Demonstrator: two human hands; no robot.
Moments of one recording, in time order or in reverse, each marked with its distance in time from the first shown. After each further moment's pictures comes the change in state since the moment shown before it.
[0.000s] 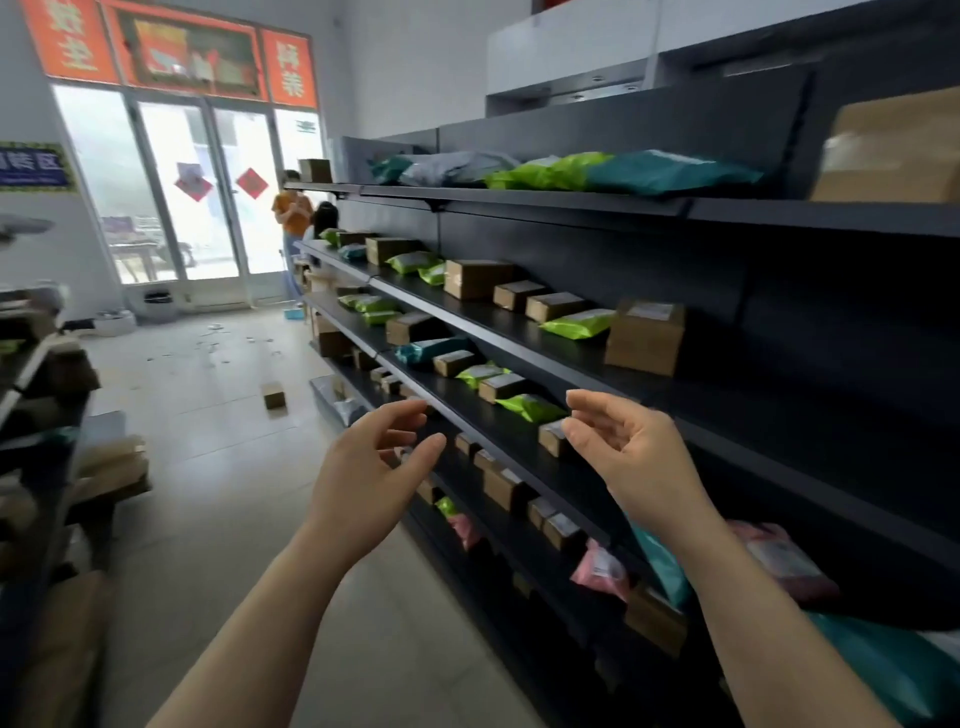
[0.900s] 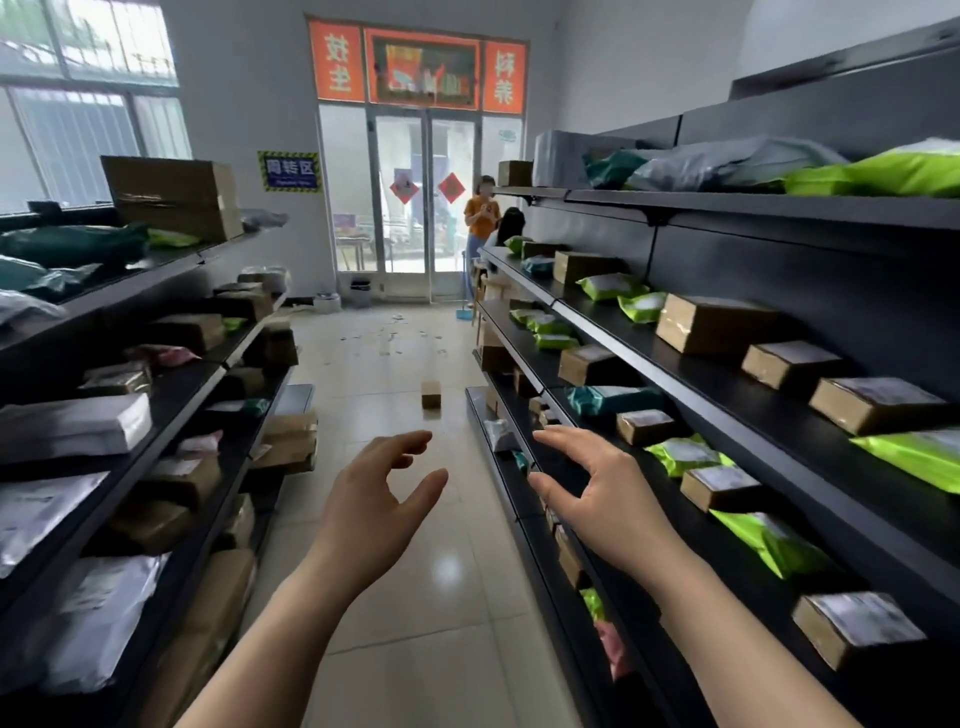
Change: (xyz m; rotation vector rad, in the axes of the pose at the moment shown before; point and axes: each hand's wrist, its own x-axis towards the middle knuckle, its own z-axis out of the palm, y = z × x) left_hand 0.229 -0.238 -0.082 0.266 0.304 -0.199; right_hand 0.300 0.062 0.304 -0.181 -0.465 -0.343
